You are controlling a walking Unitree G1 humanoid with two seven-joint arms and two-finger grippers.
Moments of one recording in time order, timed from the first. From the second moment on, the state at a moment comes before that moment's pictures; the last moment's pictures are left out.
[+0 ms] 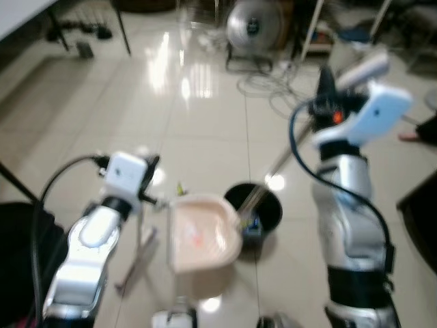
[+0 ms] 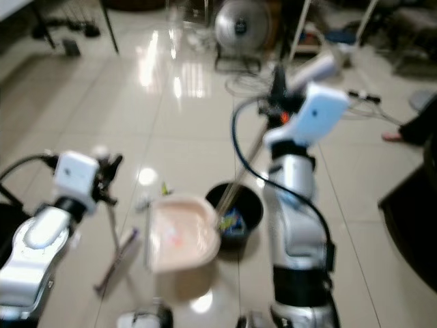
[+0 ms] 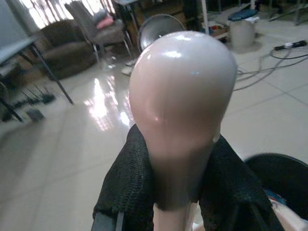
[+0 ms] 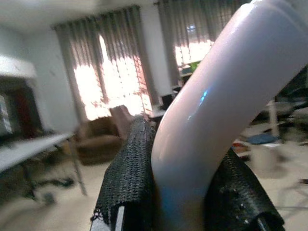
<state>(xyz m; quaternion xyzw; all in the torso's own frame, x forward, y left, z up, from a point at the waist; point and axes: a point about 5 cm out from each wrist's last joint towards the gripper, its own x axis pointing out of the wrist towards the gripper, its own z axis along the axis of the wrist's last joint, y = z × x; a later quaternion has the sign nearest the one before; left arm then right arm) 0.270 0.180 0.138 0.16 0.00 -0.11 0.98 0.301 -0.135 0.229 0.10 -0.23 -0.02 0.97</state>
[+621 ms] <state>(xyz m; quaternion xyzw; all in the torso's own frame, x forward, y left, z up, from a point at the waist) 0.265 0.158 0.109 0.15 0.02 -0.12 0.98 0.282 -0.160 0.155 -0.06 -0.15 -0.06 0.99</state>
